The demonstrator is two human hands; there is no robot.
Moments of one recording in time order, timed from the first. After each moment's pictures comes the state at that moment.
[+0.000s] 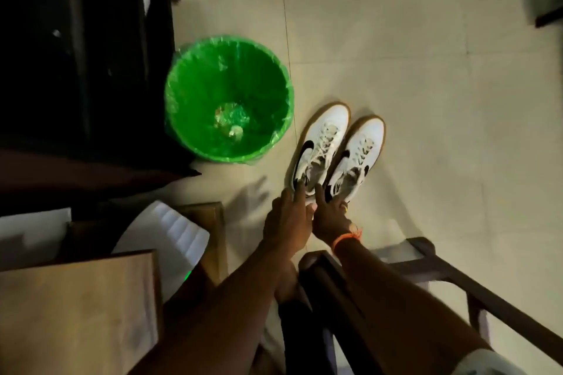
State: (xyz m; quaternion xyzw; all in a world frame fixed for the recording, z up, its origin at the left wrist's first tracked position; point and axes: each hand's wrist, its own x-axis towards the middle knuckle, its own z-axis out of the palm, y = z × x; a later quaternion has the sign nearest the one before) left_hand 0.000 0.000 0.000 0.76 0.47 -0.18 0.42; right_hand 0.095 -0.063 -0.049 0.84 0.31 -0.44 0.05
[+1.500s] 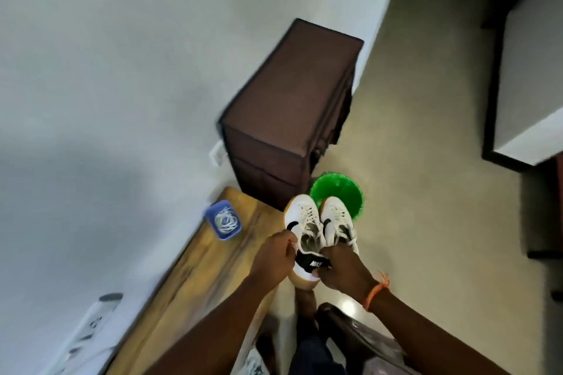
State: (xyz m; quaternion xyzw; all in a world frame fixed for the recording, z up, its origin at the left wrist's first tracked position) left_hand -0.238 -0.098 0.475 0.63 0.65 0.15 0.41; right_hand -0.050 -0.100 0.495 0.60 0.70 -0.38 0.01
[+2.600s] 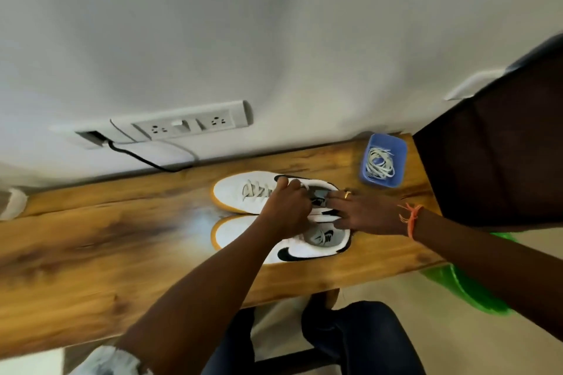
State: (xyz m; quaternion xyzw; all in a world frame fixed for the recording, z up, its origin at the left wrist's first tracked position) left_hand -0.434 -0.227 0.287 0.60 0.77 -0.11 0.16; right_hand -0.322 -0.039 0.281 -0.29 0.93 0.04 0.23
